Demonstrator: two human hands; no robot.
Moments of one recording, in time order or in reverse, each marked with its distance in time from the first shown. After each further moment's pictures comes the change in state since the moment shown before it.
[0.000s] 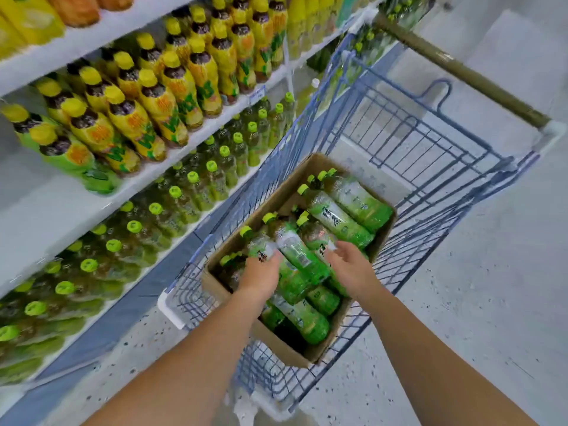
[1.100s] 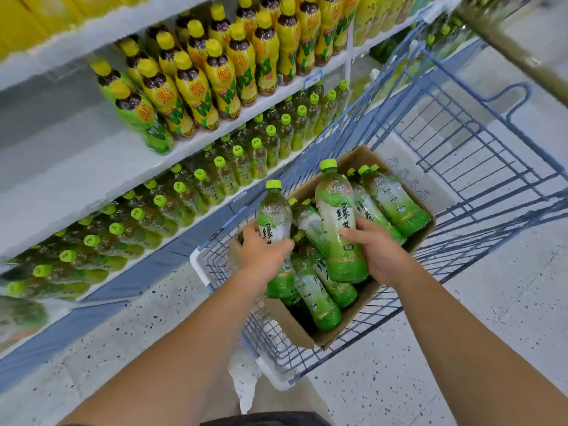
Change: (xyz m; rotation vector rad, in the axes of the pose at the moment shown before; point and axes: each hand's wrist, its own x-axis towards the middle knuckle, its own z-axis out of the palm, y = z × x) left_hand -0.036 -0.014 -0.030 -0.232 0.211 0.221; right_hand 0.014 -0.031 -0.013 0.383 -0.457 -0.086
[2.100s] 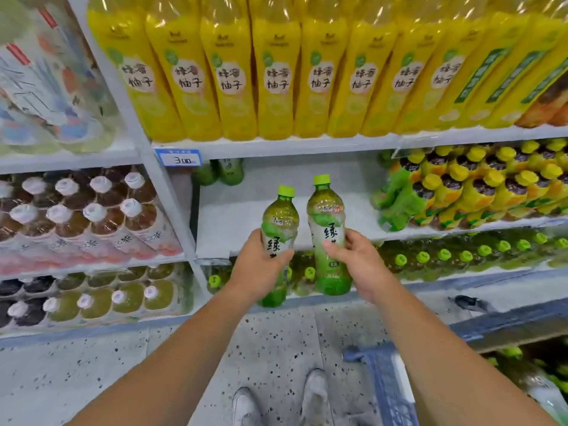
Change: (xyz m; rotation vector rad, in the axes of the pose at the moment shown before) left_hand 0.060 -0.070 -0.459 -0.106 0.420 0.277; right_hand 0.128 0.001 0.507 -0.383 -0.324 -0.217
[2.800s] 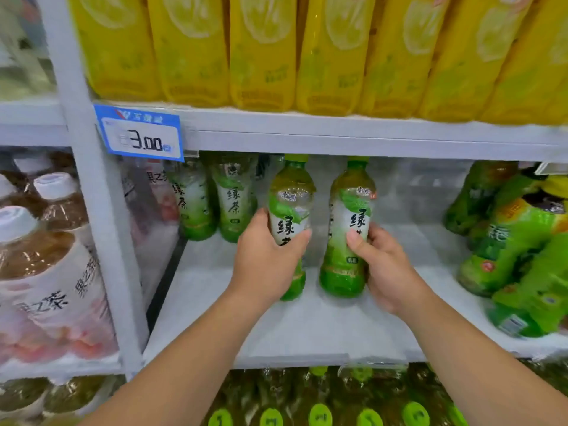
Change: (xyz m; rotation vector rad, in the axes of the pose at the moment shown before) left_hand 0.215 -0.055 0.021 -0.173 0.357 0.495; right_hand 0.235 0.028 0.032 0.119 -0.176 -0.496
